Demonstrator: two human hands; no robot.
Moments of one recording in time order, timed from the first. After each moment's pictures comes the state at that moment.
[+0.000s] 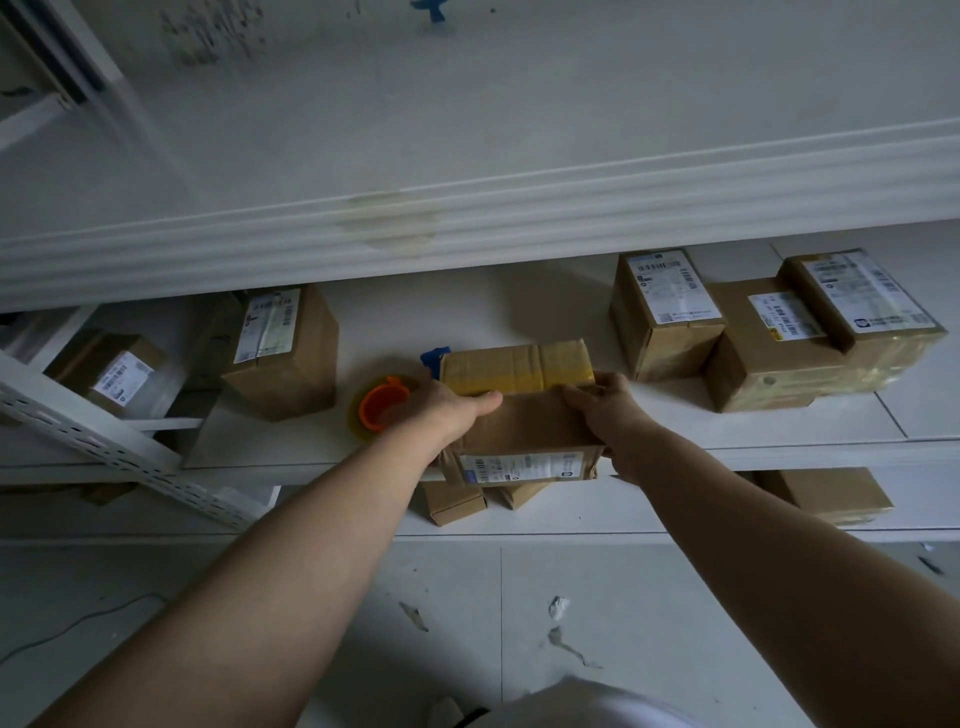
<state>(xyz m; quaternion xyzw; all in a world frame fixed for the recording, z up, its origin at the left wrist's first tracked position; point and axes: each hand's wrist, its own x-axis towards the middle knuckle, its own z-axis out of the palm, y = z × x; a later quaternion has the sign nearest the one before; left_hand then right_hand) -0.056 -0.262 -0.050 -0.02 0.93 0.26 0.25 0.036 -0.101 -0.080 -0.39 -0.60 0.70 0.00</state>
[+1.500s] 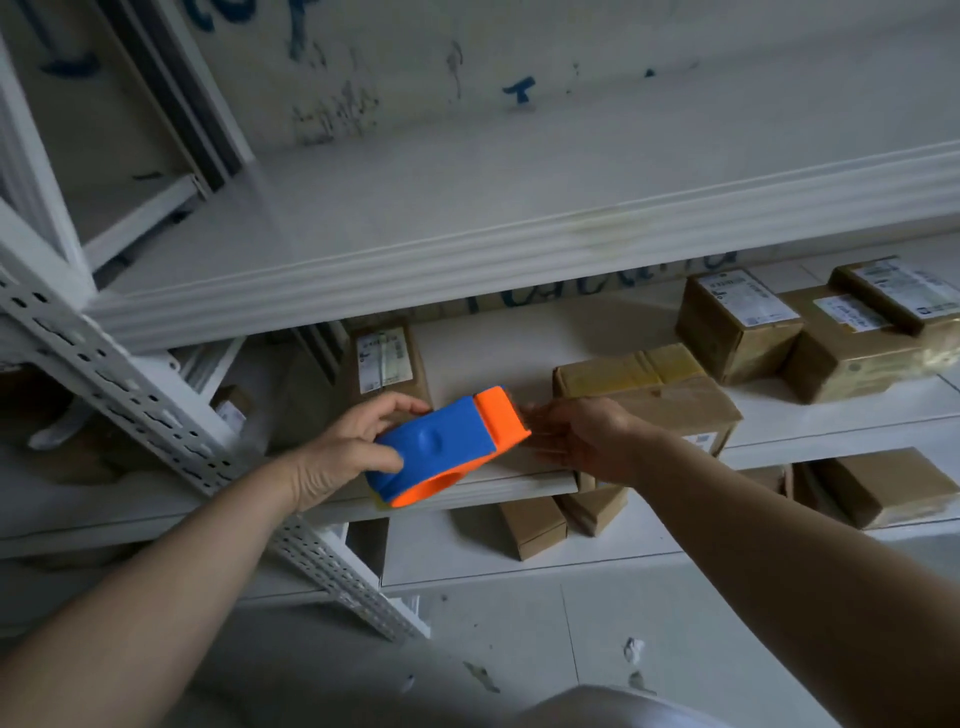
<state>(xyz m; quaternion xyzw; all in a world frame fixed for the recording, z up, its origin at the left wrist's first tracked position) -0.115 -0.517 0.026 0.30 0.76 0.46 0.35 -0.007 -0.274 -0.026 -0.27 -0.52 0.81 -0.07</state>
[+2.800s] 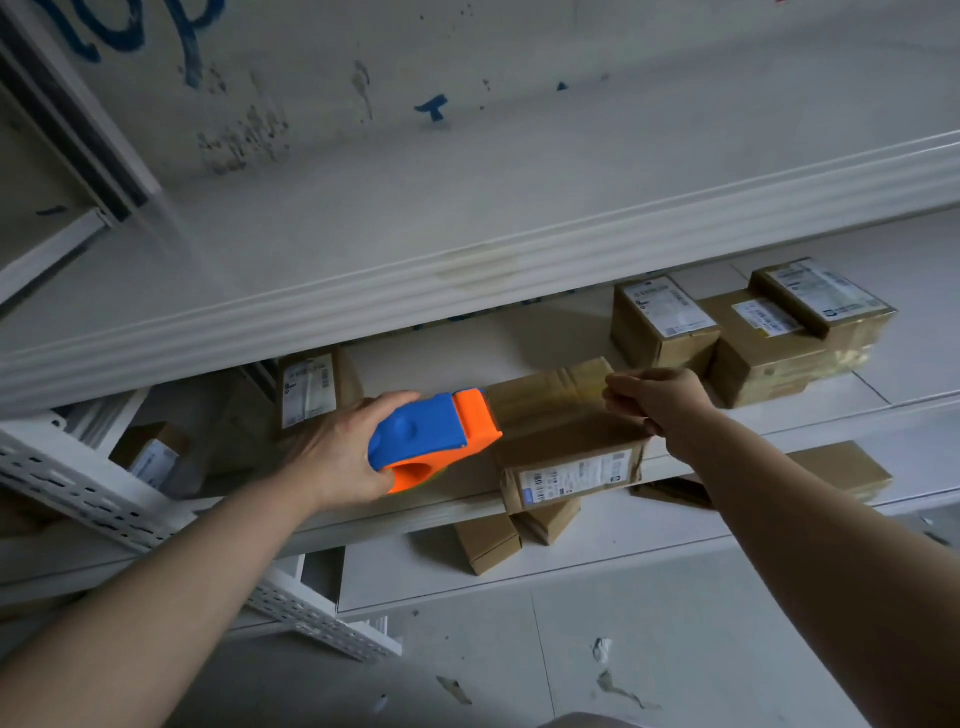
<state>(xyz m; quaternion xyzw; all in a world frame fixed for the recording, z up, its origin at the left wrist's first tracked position) -0.104 -0.420 0.020 0.42 0.90 0.13 0.08 0.059 -0.119 -0.025 -0.43 -0.57 0.69 0.13</state>
